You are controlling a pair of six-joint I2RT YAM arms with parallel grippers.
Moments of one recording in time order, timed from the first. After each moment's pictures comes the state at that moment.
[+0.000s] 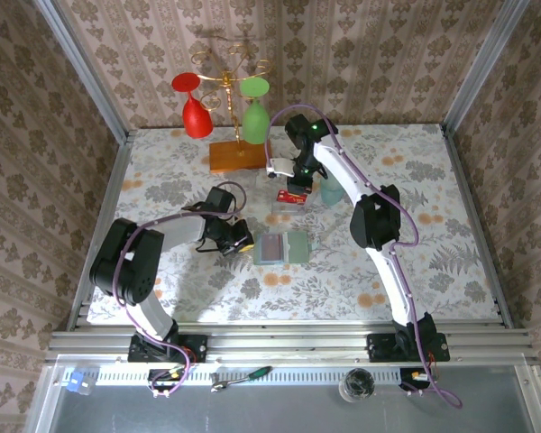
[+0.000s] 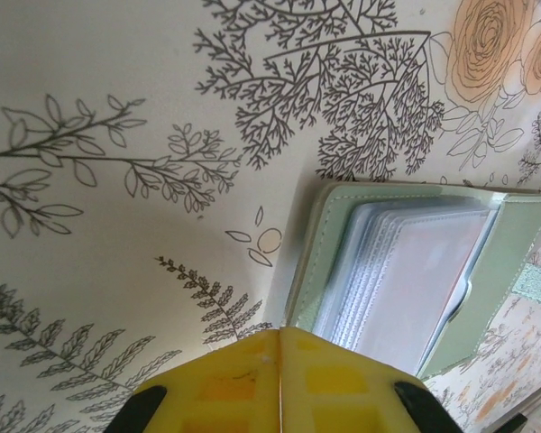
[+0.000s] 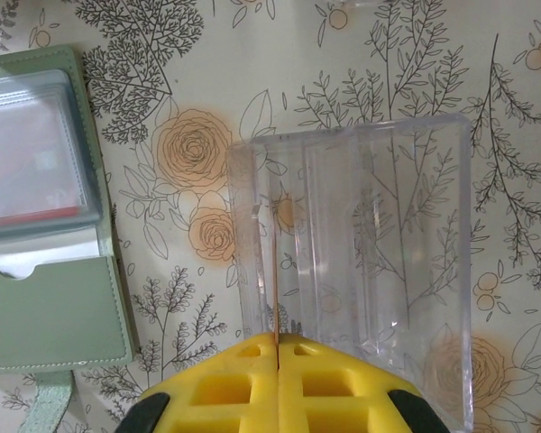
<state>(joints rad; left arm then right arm) -0.47 1.69 0.88 -0.36 0.47 -0.78 0.43 2.49 2.52 -1.45 -0.26 -0.97</state>
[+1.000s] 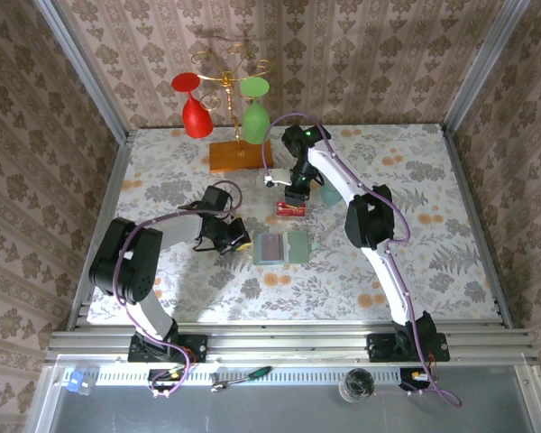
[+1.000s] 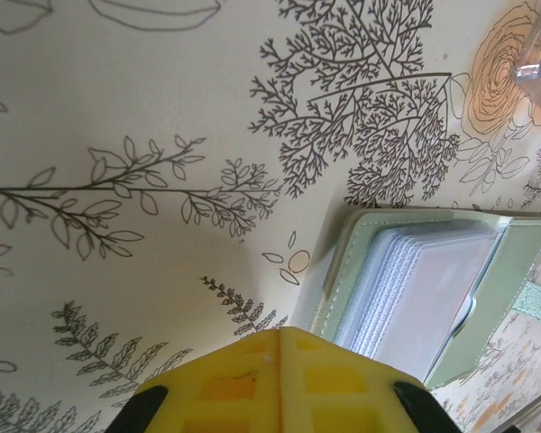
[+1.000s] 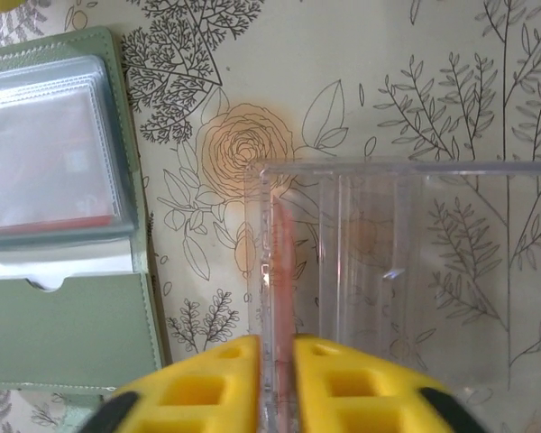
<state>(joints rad) -0.44 1.69 0.88 -0.36 0.47 -0.78 0.45 2.56 2.52 -1.49 -0.32 -0.99</state>
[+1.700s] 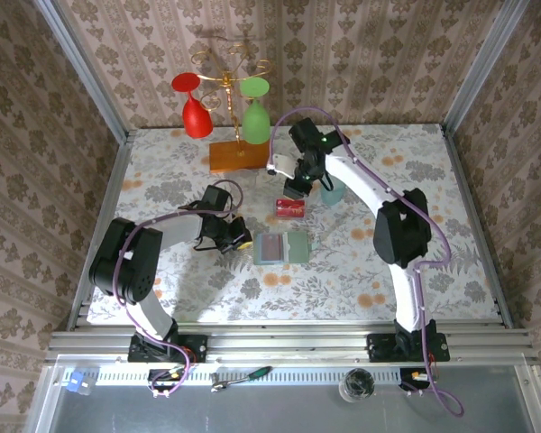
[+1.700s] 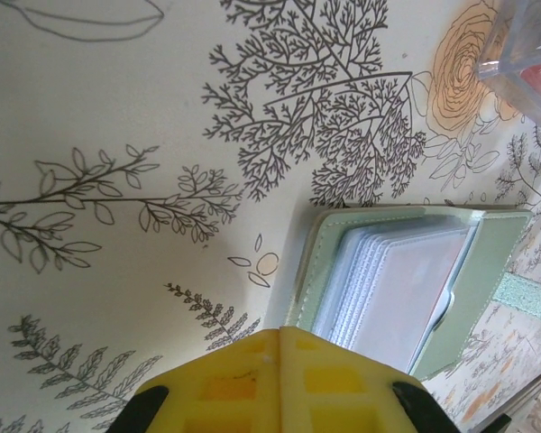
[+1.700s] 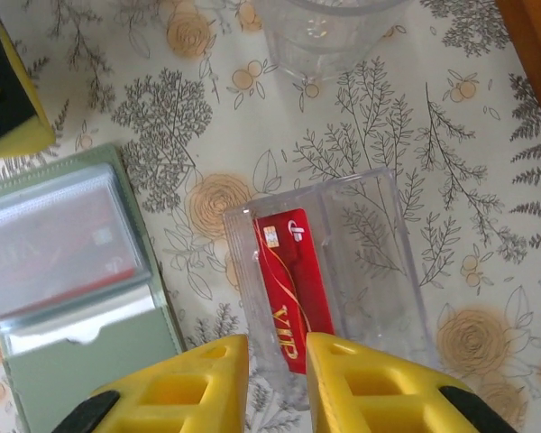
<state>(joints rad) -0.44 1.69 0.88 -0.34 0.50 -0.77 0.47 2.10 1.93 -1.01 -0.27 -0.69</state>
